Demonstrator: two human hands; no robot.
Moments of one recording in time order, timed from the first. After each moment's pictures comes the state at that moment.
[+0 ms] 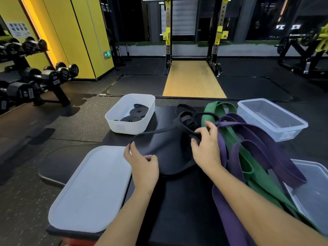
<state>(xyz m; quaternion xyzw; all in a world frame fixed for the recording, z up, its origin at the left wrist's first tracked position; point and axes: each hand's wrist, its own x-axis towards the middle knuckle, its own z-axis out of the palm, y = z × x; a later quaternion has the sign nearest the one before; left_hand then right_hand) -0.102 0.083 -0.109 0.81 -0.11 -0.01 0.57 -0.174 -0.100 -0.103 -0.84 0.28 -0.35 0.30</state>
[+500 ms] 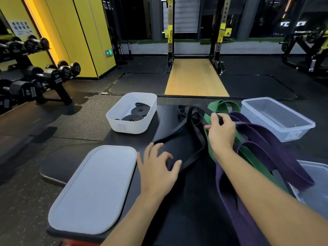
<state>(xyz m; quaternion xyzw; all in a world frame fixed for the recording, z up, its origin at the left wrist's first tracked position) -0.113 0.074 -0.126 0.87 -0.33 0.10 0.36 -0.162 -0.124 -0.056 -0.65 0.40 -0.44 0.47</state>
